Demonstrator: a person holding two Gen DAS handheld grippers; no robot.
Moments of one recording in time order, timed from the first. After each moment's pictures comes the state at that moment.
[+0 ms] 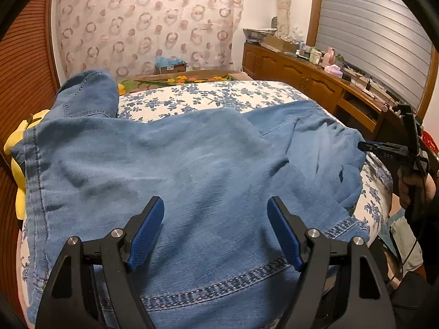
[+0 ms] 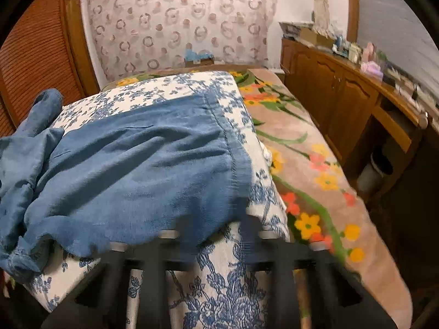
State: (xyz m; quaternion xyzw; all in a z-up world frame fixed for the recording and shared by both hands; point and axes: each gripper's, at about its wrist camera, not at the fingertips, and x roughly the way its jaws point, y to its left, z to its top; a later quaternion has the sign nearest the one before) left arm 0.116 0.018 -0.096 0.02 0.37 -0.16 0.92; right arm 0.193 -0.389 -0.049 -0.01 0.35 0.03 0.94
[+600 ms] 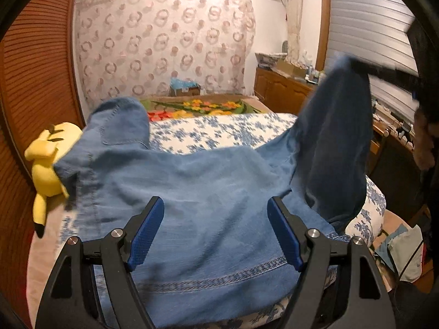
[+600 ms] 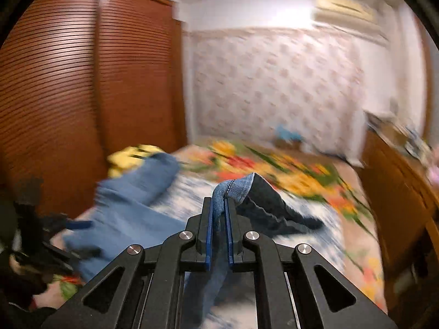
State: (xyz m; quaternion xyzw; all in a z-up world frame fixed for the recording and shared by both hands) left arm 0.084 0.057 -0.045 0.00 0.31 -0.12 0.94; right arm 0.152 -0.239 0.119 -0.08 0.17 0.27 0.94
